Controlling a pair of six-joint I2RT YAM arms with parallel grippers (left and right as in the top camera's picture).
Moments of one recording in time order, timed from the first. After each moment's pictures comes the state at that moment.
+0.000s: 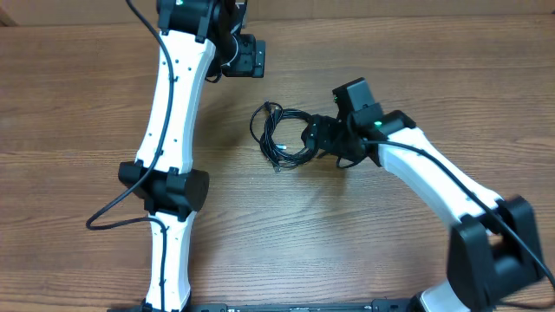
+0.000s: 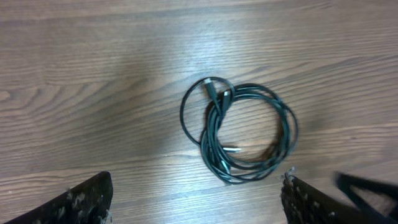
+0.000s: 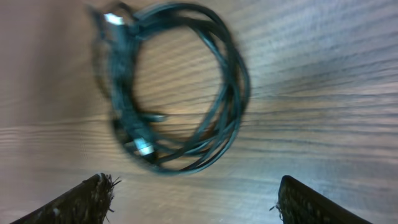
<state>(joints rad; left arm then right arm) -0.26 2.34 2.80 -1.69 0.10 -0.23 0.41 1.75 1.21 -0.60 -0.20 0.66</state>
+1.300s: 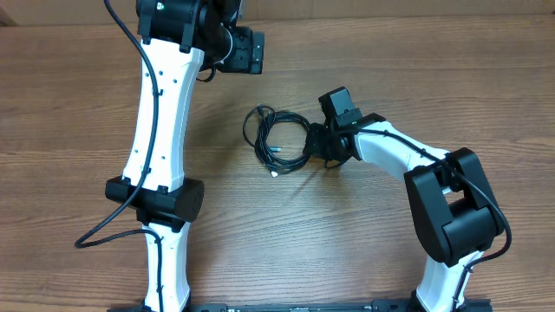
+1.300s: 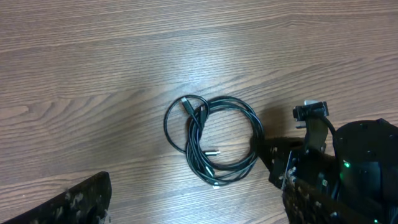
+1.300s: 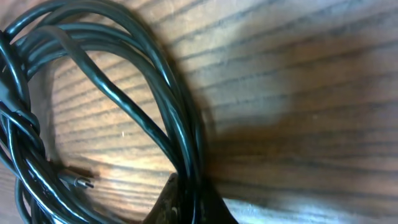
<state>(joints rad) -0.28 2.25 2.80 -1.69 0.12 -0.20 0.41 1.99 1.22 -0.43 -0.23 0.67</state>
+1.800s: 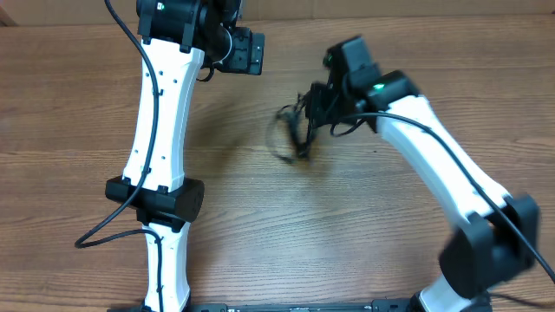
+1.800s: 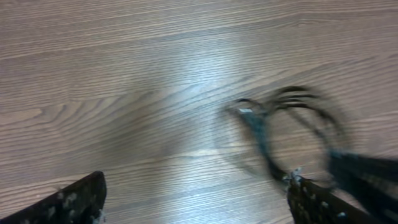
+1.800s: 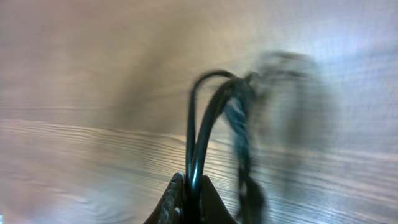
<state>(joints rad) -0.28 2.25 2.80 -1.69 0.08 -0.17 0.41 1.75 1.62 -0.84 -0.24 0.55</state>
